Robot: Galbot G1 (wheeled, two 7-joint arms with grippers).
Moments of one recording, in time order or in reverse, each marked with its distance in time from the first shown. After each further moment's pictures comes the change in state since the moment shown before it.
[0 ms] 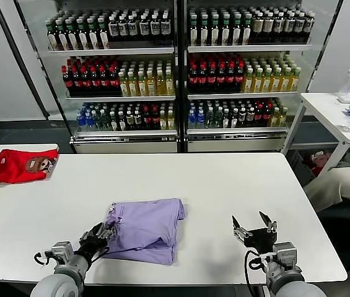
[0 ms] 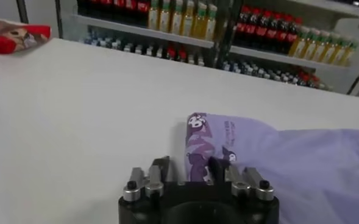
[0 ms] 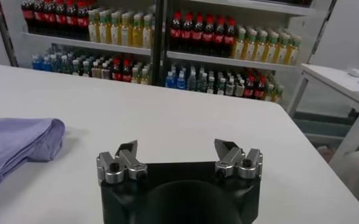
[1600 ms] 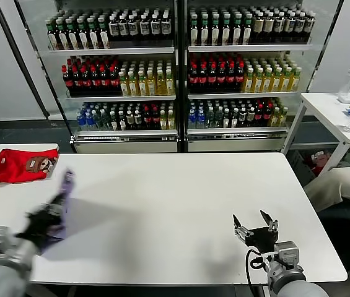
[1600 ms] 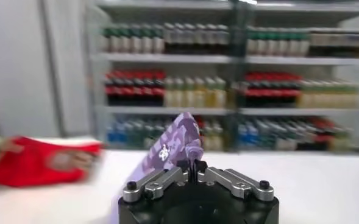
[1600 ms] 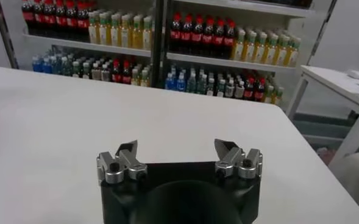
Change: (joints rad) left arm 0.041 0.046 -0.243 -0.281 0.045 0.053 0.104; right arm -0.002 -0.007 0.013 0.009 0.005 -0.001 -0.001
